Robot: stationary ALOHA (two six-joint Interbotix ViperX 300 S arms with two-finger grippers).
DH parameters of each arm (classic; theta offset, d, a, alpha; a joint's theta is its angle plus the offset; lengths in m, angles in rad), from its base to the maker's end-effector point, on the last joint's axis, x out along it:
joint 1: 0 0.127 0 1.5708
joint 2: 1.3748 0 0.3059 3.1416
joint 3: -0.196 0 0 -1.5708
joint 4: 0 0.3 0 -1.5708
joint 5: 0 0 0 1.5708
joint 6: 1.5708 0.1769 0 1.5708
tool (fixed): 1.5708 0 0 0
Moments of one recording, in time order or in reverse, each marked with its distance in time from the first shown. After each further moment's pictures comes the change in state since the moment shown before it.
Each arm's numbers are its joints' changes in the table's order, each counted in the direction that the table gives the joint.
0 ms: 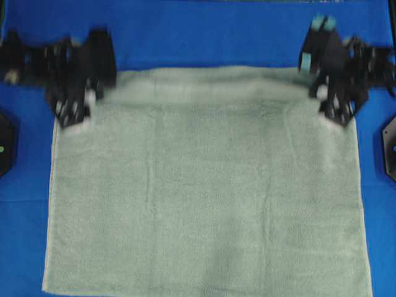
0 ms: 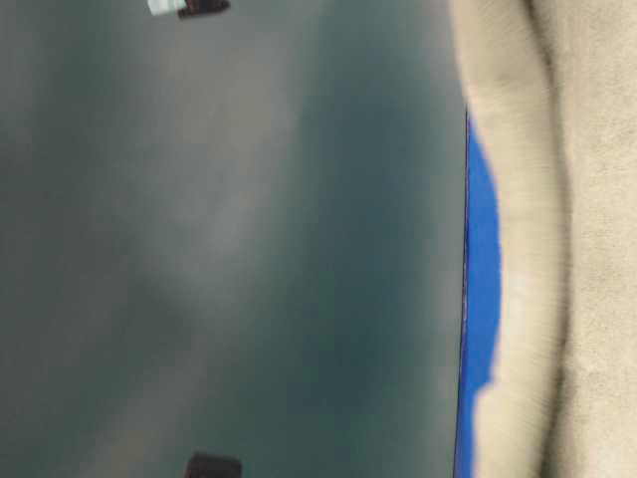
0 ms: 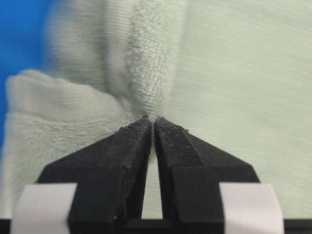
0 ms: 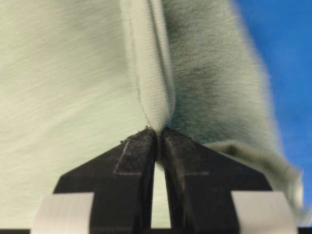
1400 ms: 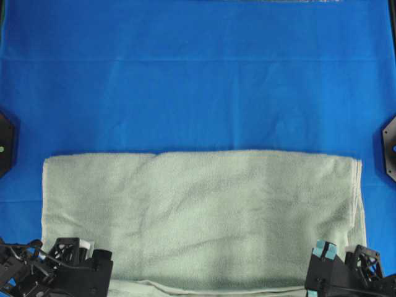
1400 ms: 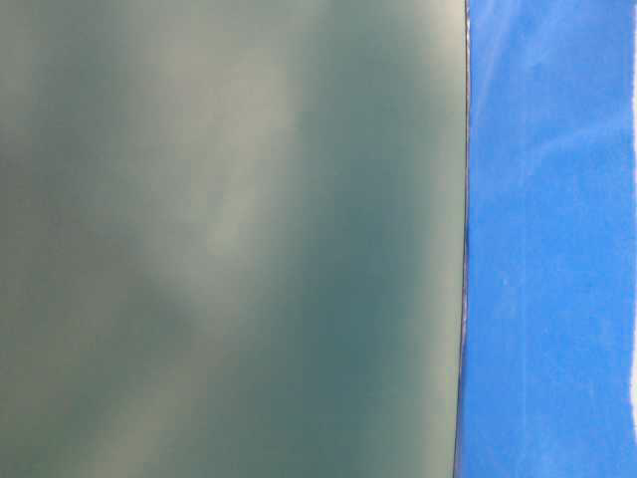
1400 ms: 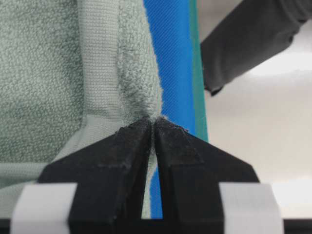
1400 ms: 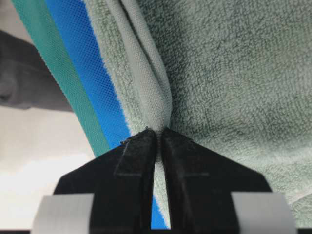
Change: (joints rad) left arm -0.960 -0.342 -0.224 0.012 0.244 -0.752; right arm 1.100 -0.443 -0.268 -0.074 0.055 1.154
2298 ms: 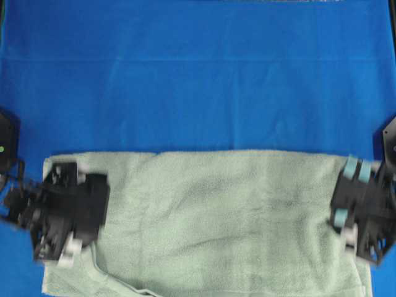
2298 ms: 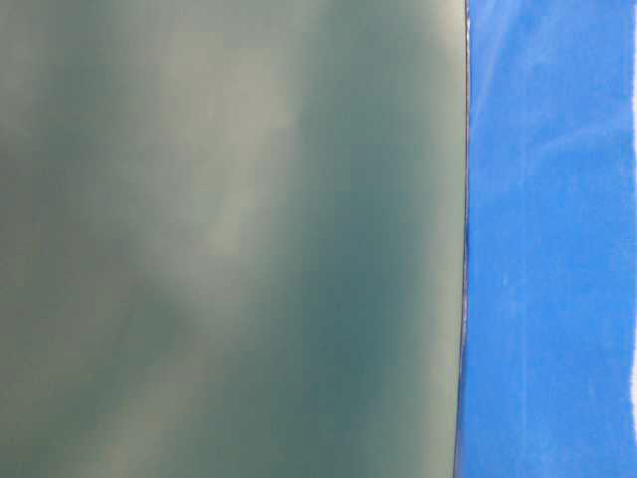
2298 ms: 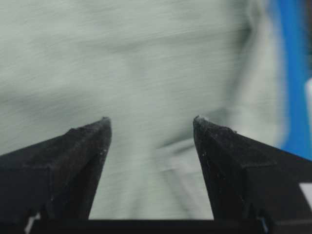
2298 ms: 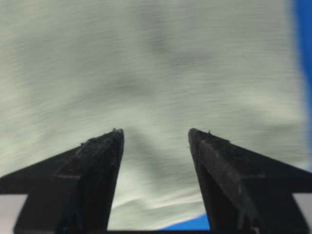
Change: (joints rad) left arm 0.316 0.314 0.064 0.106 -0.305 0.238; right arm -0.202 0.405 0.156 -0.281 -0.408 -0.071
